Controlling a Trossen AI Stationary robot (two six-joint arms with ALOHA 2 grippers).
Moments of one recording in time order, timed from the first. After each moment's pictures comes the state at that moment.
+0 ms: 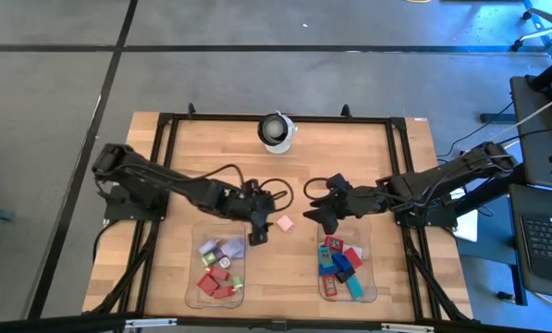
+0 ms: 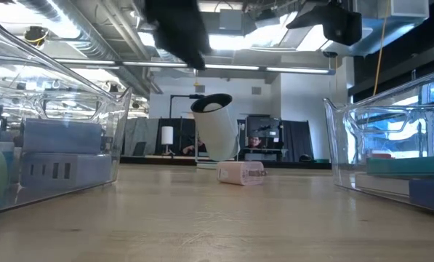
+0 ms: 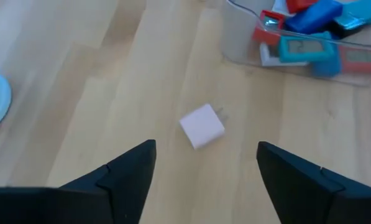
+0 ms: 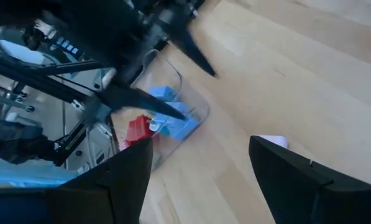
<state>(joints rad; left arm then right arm) -0.25 1.63 1.30 -0.61 -0.31 -0.39 0.36 1.24 0.97 -0.30 0.31 1.01</state>
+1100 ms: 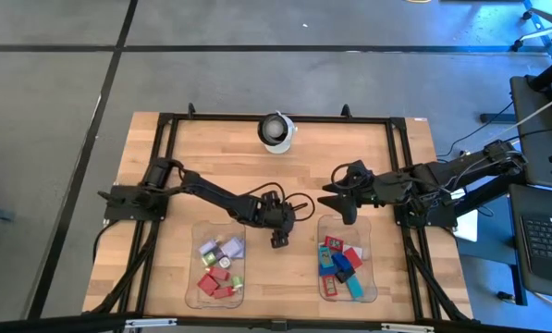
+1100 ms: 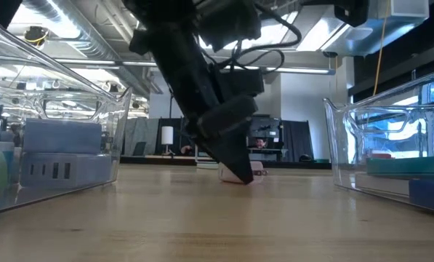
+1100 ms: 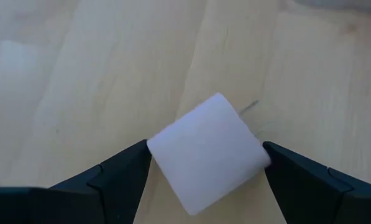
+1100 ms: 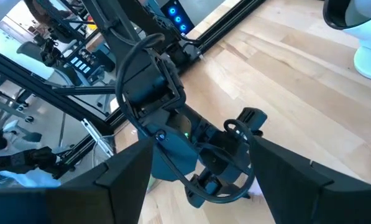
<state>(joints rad) -0.18 2.05 1.30 -0.29 -0.31 -0.36 0.36 1.06 0.97 -0.37 0.40 0.85</state>
